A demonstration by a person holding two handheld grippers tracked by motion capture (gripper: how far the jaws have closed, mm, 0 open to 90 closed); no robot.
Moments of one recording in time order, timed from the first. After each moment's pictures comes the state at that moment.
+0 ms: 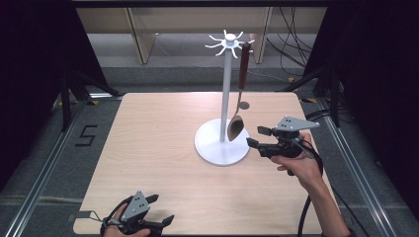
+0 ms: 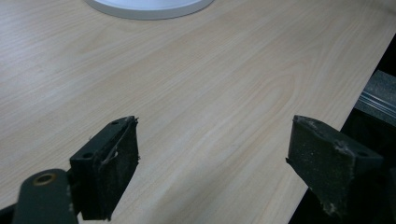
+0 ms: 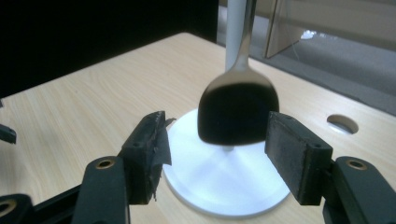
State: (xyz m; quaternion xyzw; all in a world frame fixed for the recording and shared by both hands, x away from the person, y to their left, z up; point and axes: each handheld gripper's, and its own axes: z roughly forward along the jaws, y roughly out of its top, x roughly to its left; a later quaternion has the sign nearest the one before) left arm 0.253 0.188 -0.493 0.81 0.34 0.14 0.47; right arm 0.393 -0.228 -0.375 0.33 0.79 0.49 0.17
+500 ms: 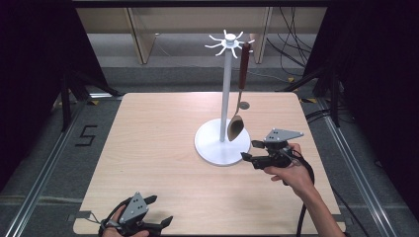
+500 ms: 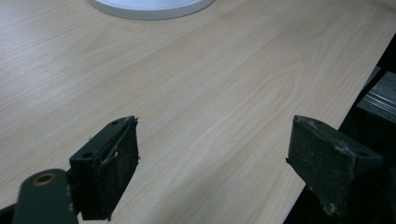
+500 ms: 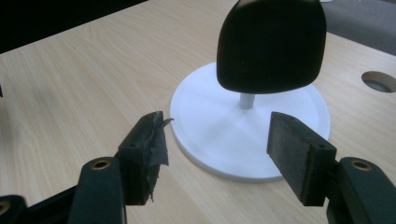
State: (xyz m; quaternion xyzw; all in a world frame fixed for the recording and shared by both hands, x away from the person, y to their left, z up) left arm 0.252 0.194 -0.491 0.82 0.31 0.16 0.45; right arm 0.392 -0.218 -0.412 0.33 0.82 0.45 0.14
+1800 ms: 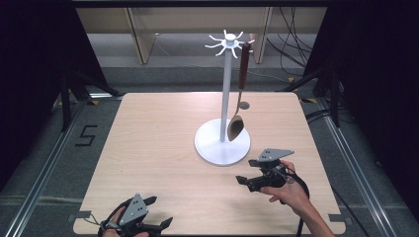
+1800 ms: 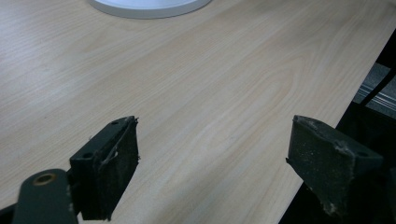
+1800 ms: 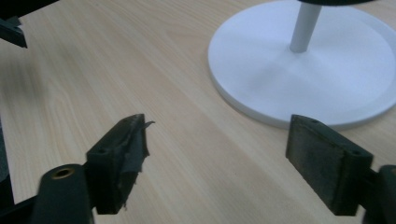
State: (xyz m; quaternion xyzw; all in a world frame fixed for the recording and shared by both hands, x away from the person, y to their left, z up) left arm 0.249 0.194 -0.491 0.83 0.31 0.16 0.44; right arm 0.365 -0.209 -0.452 0.32 0.84 0.42 0.08
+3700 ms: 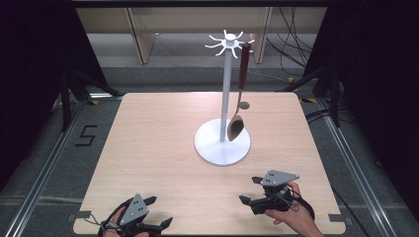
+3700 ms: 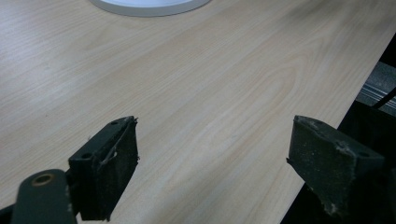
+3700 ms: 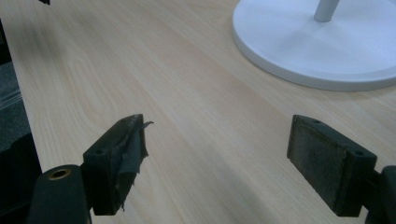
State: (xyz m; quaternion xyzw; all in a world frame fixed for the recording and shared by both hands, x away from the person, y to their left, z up) left arm 0.250 0.195 -0.492 0.83 0.30 0.17 0.44; right arm 0.314 -0.217 -0.476 0.30 0.85 0.43 0.10
